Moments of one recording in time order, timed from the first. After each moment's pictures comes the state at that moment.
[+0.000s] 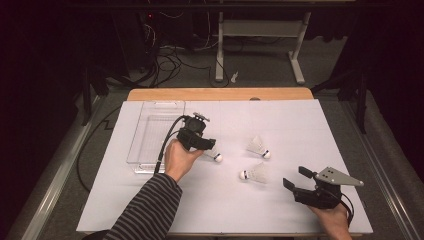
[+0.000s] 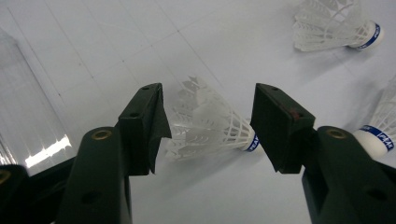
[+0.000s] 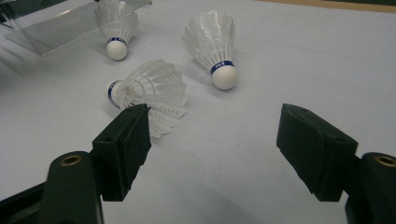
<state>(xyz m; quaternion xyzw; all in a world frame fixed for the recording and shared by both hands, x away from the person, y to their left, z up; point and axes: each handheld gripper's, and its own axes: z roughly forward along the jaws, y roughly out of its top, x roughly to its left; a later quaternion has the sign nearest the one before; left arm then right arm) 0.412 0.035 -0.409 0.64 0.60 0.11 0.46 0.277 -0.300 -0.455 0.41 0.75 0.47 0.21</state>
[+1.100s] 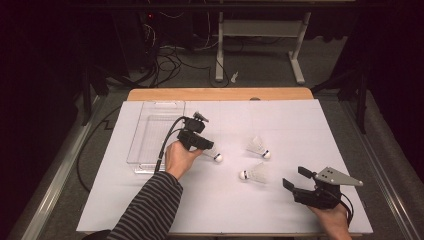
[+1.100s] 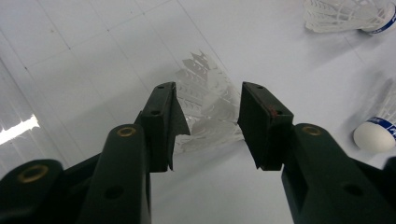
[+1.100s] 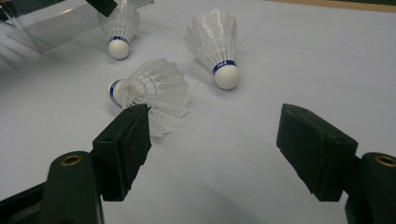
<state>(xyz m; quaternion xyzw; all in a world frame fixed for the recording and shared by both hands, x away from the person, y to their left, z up) 0.426 0.038 -0.424 0.65 0.63 0.06 0.42 0.277 -0.300 -0.455 0.41 0.75 0.47 0.21</state>
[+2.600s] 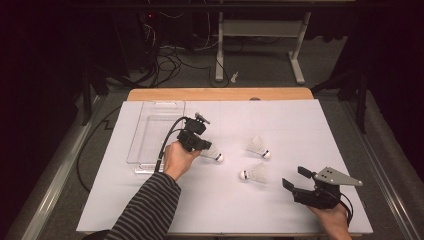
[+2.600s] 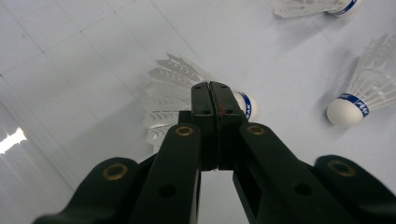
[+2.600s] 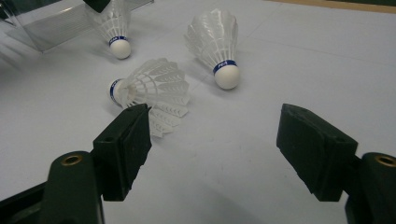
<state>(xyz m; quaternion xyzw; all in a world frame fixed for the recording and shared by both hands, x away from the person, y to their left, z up) 0.414 0.039 -0.415 0.67 0.60 0.03 0.43 0.277 -0.299 -0.455 0.41 0.75 0.47 0.21</state>
